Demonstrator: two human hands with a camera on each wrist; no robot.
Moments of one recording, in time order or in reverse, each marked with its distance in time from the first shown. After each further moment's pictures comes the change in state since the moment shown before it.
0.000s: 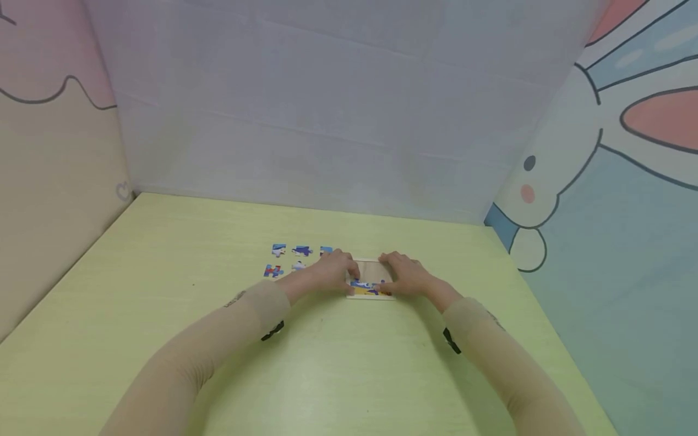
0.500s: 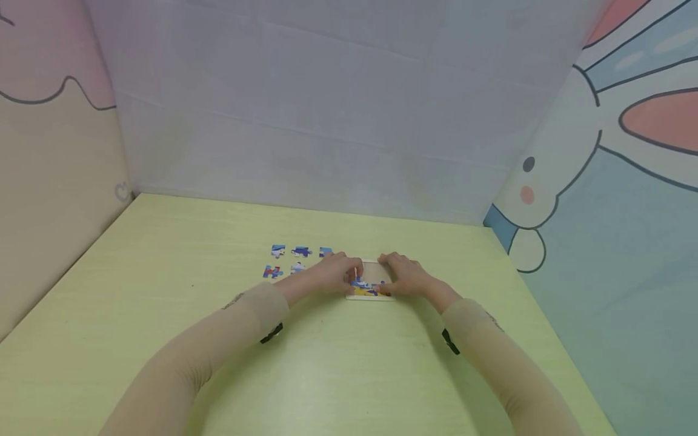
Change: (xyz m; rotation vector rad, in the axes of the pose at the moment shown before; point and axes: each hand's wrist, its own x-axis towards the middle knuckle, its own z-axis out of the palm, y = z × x) left_hand 0.000 -0.001 0.001 -0.098 0.014 0.048; right_hand 0.000 -0.002 -0.001 0.001 0.002 0.004
